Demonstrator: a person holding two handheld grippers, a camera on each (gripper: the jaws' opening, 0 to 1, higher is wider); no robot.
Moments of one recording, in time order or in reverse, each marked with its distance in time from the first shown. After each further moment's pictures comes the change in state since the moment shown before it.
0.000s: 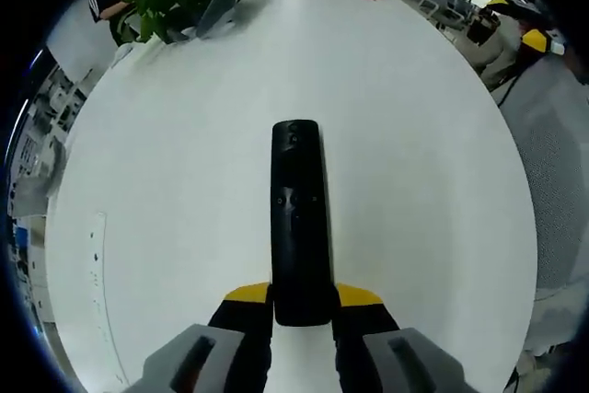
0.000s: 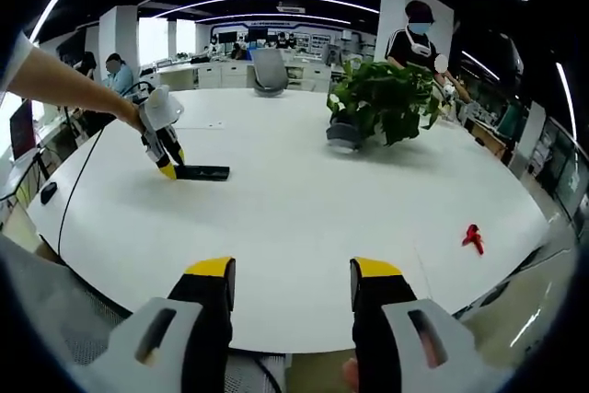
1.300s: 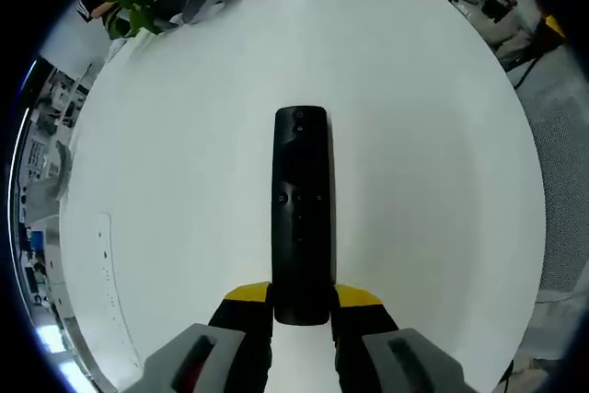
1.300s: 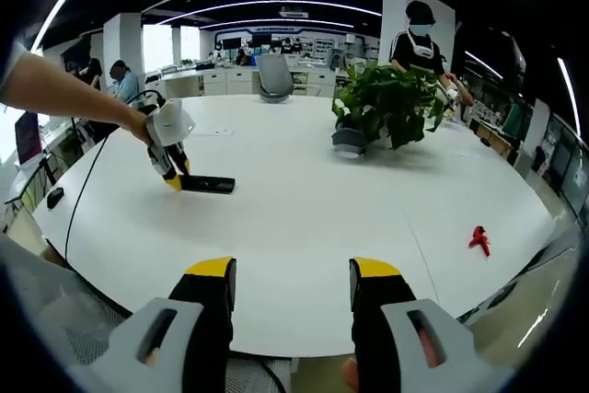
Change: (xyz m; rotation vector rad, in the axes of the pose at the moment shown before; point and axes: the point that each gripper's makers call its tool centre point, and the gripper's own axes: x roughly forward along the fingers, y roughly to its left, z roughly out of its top) left arm -0.001 -0.018 0.001 0.050 0.167 0.084; right arm -0.002 0.004 0.005 0.016 -0.032 0.033
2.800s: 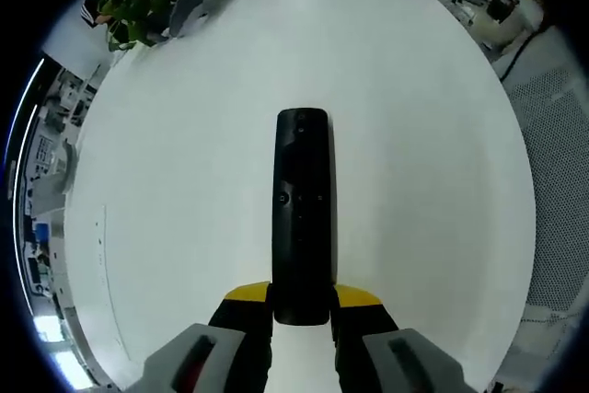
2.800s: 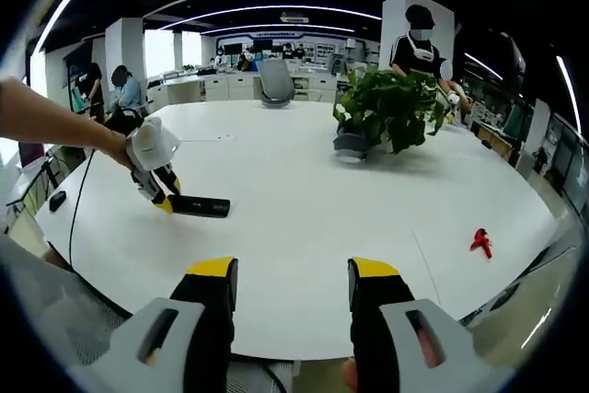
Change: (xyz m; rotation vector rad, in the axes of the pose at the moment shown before) left arm -0.008 -0.056 0.000 -0.054 -0.022 0.033; right arm -0.002 0.002 0.003 0.003 -0.024 0.013
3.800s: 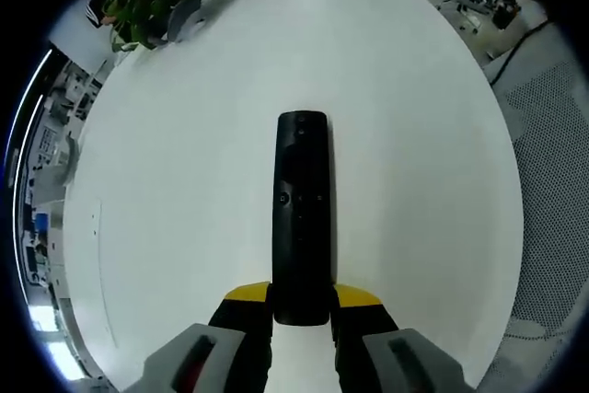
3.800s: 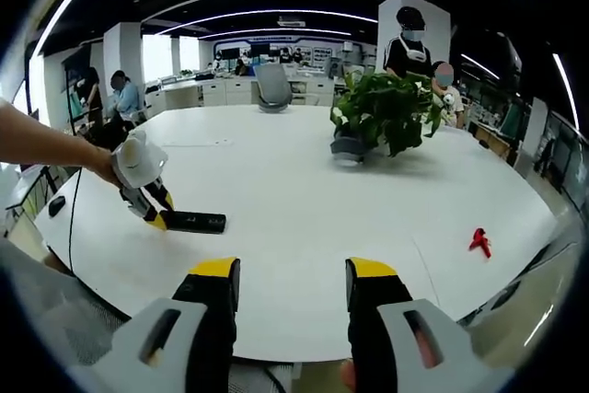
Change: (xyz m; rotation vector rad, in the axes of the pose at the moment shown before) left arm -0.005 -0.034 0.003 -0.031 -0.018 0.006; right arm -0.003 -0.002 0.003 0.015 -0.022 -0.009
